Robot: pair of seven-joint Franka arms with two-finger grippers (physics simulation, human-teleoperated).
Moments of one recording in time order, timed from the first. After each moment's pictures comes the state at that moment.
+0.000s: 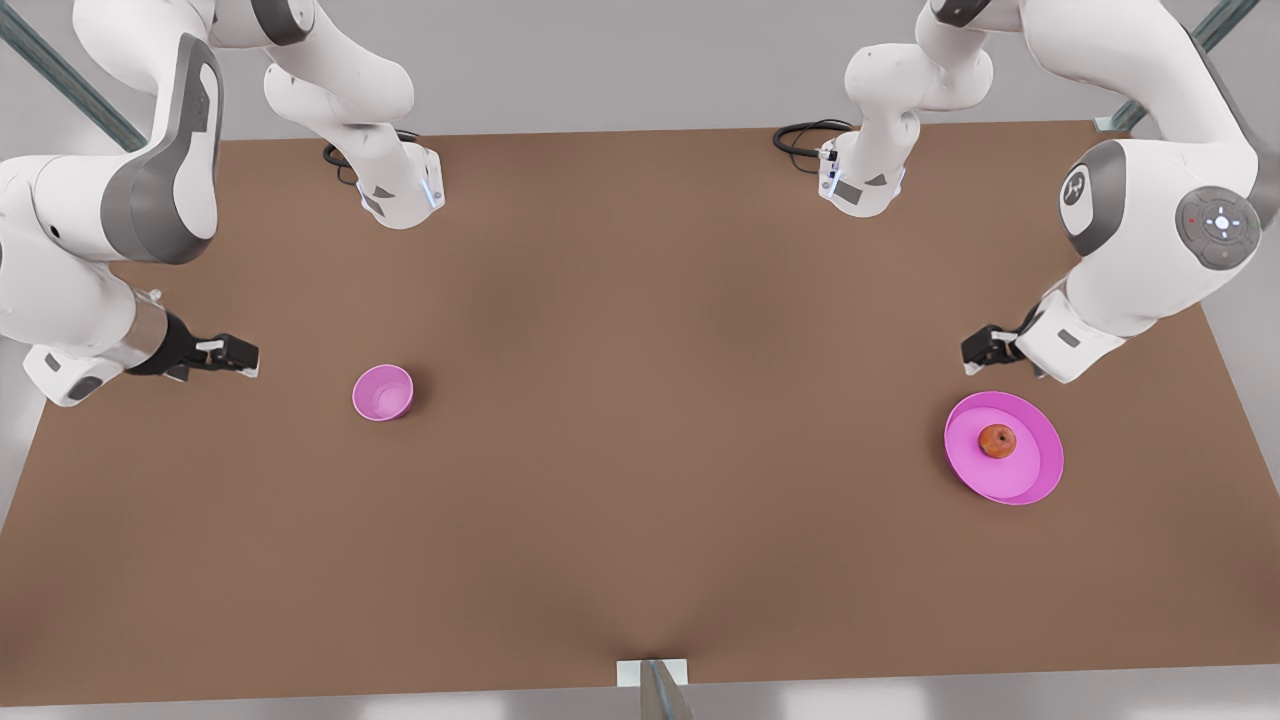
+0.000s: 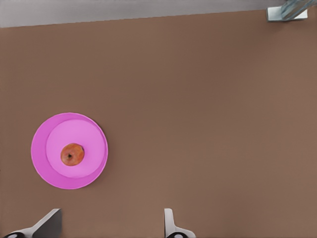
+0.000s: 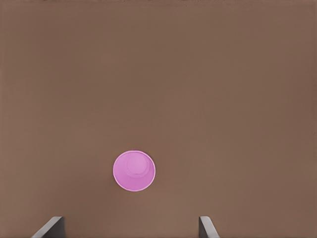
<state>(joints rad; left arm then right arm) -0.08 0.20 0.00 -1.39 0.00 1.60 -0.01 -0.03 0.20 0.00 -1.36 0.00 1.47 -0.06</state>
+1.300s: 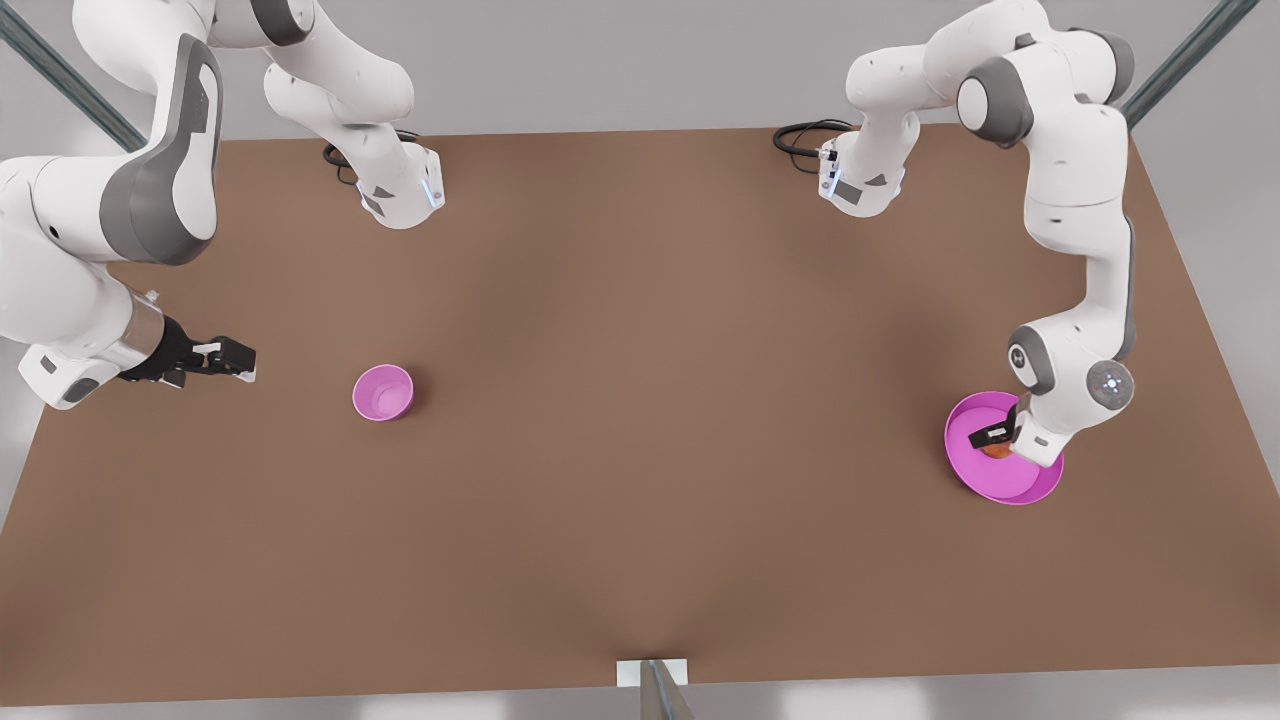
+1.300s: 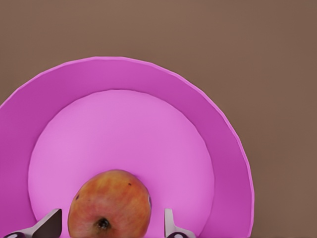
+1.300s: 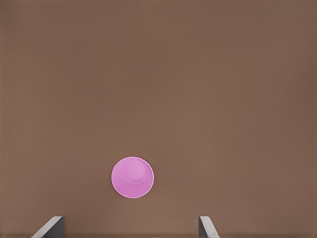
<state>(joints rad) 0.10 0.60 0.15 -1.92 -0.07 2.48 0.05 -0.03 0.20 0.00 -1.36 0.00 1.50 -0.08</state>
